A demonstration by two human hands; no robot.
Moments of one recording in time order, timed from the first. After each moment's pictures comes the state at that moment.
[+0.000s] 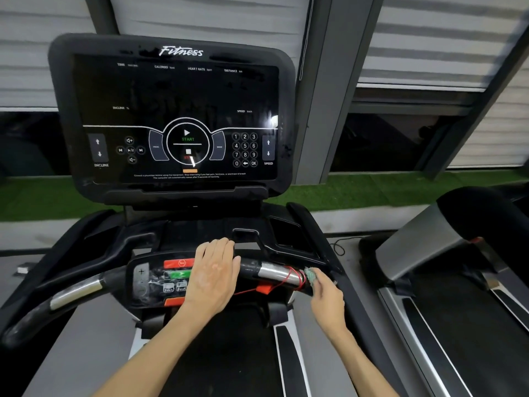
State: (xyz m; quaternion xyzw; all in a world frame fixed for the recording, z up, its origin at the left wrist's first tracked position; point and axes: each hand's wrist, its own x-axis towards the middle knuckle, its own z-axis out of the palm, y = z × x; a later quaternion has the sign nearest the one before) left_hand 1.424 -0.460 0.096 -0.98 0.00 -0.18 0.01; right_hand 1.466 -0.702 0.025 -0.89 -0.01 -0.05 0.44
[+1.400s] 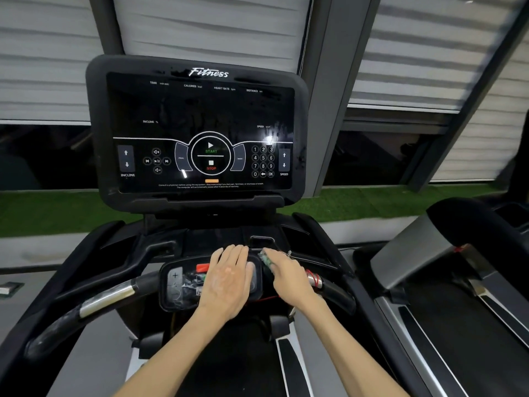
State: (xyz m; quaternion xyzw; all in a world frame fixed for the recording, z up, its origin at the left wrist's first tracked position) left_hand 1.405 -0.423 0.099 -0.97 0.05 -0.22 -0.01; right_hand 1.463 -0.578 0.094 -0.93 -0.23 -0.03 0.30
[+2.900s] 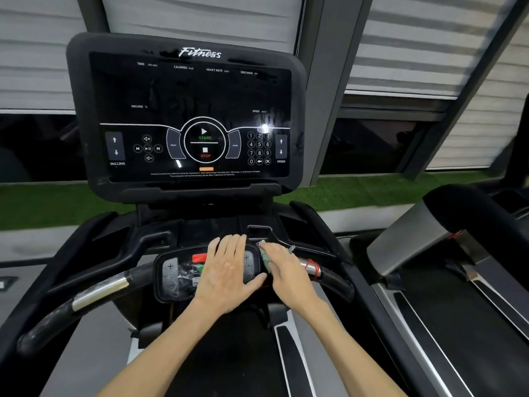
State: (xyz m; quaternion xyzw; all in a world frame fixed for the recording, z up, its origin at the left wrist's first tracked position) left_hand 1.410 -0.420 0.083 -0.98 0.05 -0.18 -0.05; right_hand 1.446 -0.584 0.081 -0.91 -0.26 -0.06 0.33
